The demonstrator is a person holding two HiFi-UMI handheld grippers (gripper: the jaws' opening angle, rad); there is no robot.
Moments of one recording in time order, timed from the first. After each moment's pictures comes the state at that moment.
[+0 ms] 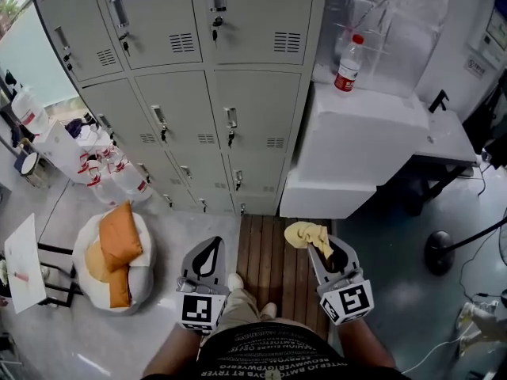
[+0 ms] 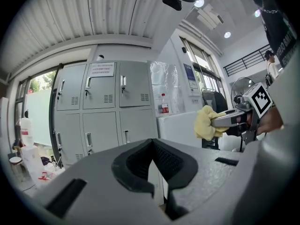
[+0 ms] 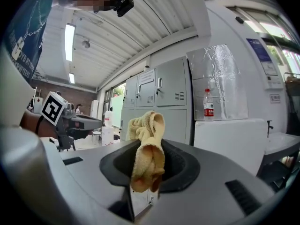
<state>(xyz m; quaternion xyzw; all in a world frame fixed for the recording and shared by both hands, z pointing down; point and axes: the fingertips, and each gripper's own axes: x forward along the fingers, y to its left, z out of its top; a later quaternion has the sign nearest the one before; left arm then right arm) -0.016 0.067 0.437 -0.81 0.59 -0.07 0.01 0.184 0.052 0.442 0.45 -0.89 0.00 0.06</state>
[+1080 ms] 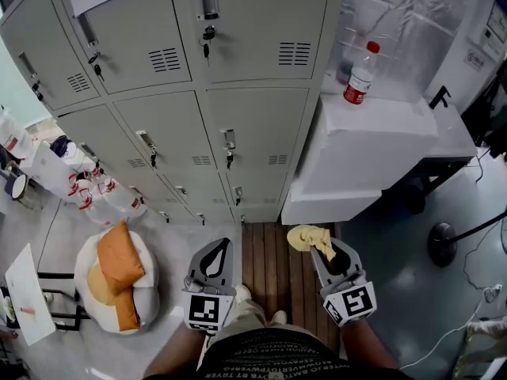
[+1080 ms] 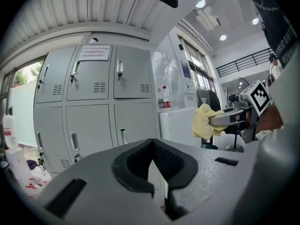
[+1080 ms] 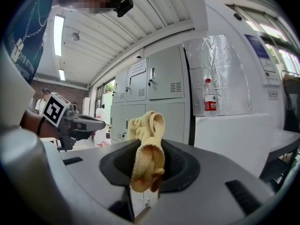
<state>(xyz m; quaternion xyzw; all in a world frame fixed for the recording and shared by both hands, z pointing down) -0.041 -0.053 0.458 -0.84 0.53 -0.09 0.00 0.149 -0.045 0.459 0.48 -0.87 0.02 0.08</state>
